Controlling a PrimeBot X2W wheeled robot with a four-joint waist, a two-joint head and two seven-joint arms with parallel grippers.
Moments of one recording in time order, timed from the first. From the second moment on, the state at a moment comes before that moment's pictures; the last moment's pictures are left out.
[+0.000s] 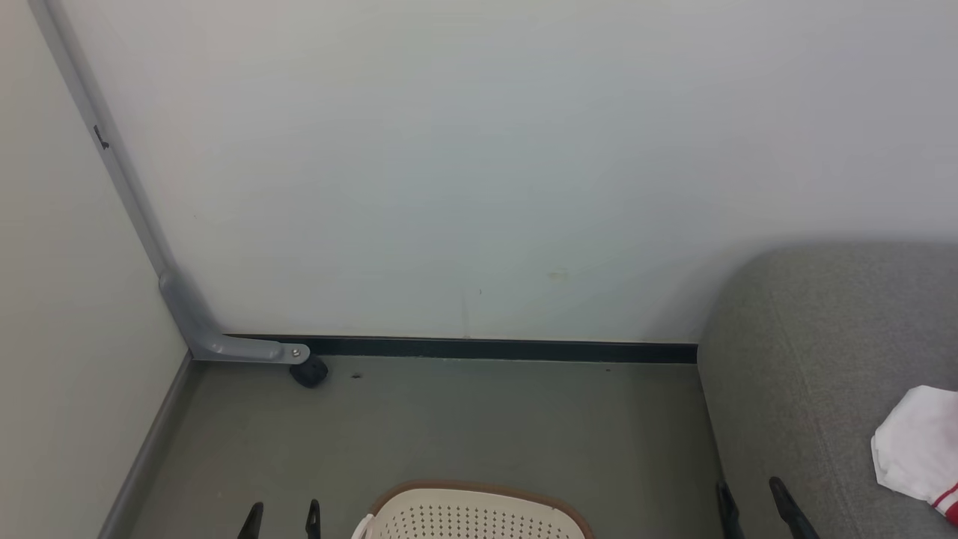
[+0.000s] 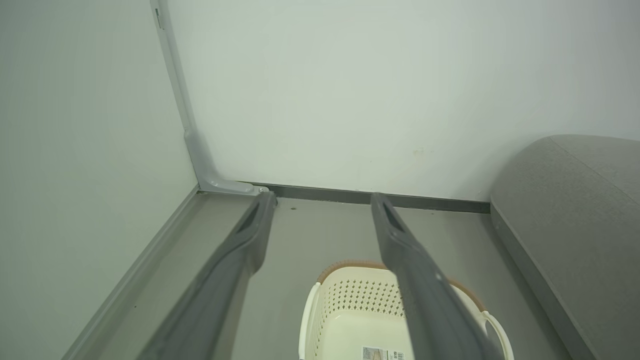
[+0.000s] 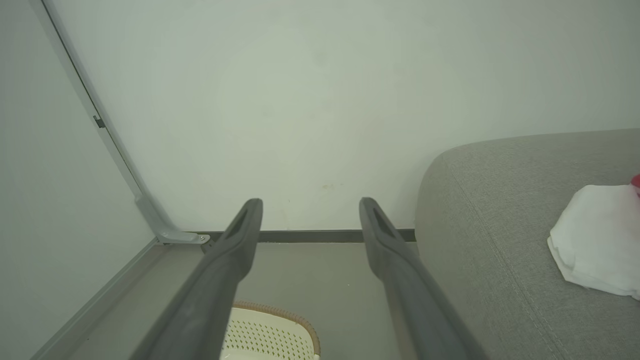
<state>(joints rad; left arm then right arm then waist) -0.01 0.12 -0.25 0.37 -0.37 0.10 -0.25 0.07 -0.08 0.14 0.19 0.24 0.05 -0.26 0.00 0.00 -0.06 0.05</state>
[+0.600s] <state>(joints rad) 0.00 0.12 -0.22 0.38 -0.35 0.08 -0.25 0.07 -0.07 0.13 0.20 0.23 0.05 -0.26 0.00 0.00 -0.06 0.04</state>
